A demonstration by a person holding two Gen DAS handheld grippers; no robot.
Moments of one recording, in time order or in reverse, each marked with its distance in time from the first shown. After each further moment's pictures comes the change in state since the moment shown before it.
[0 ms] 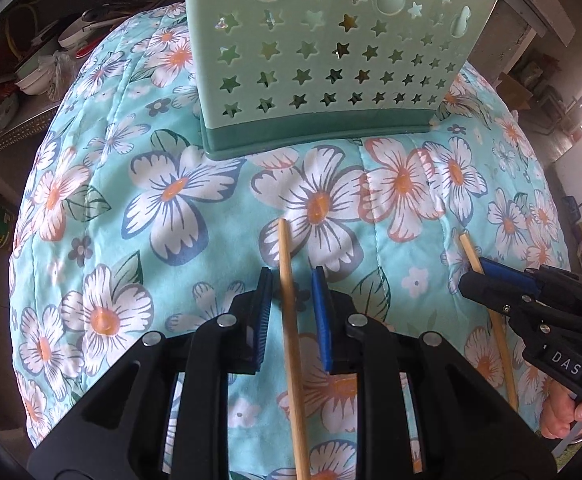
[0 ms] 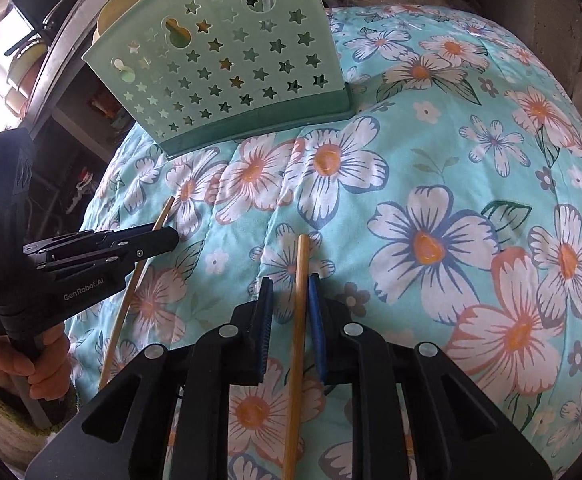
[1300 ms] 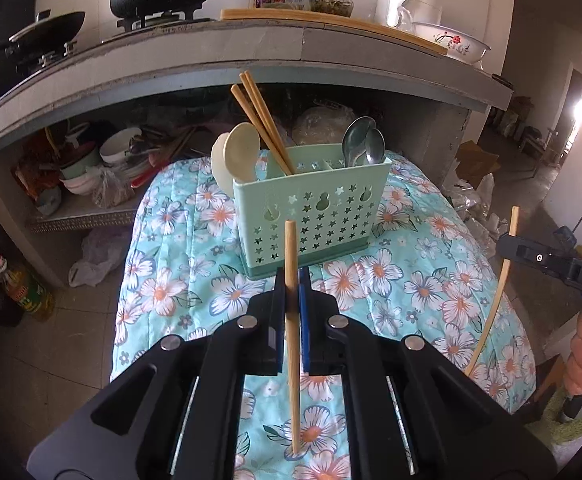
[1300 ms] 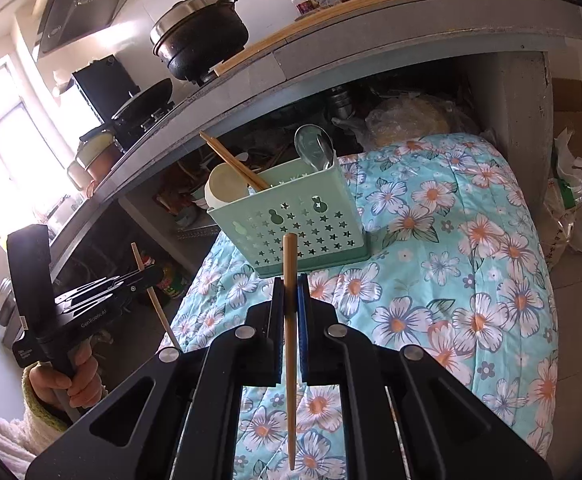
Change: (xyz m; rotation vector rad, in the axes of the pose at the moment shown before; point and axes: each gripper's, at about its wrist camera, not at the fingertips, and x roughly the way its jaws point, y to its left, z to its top) left arm -0.178 -0.019 -0.008 0.092 -0.393 0.035; right arm -0.176 -0.003 0.002 0.015 -0.370 0.172
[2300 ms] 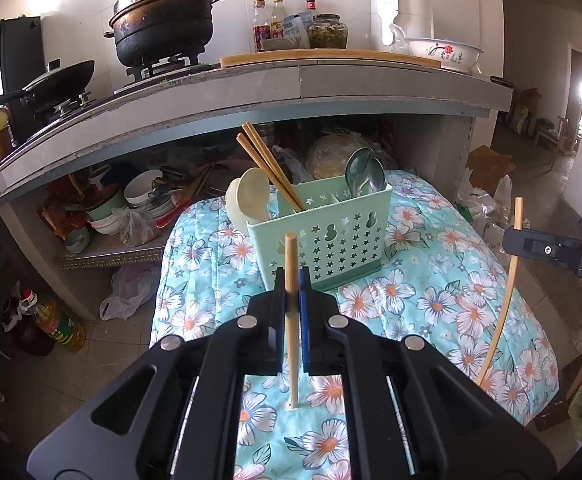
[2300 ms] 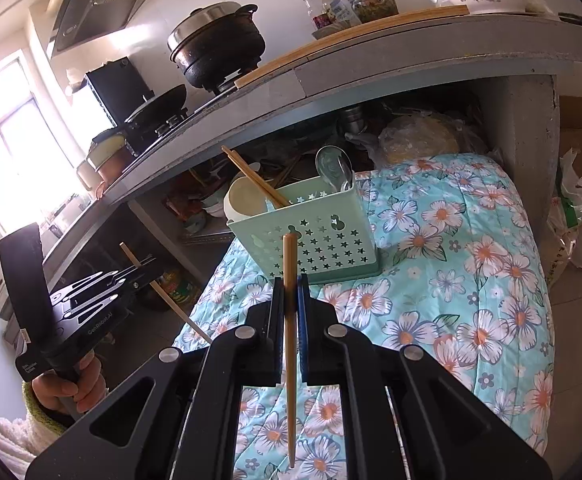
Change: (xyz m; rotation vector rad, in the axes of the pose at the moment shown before) left arm -0.027 -0.017 0.007 0.074 -0.095 0.099; right arm -0.012 0.015 0.007 -0.036 -0.029 0.018
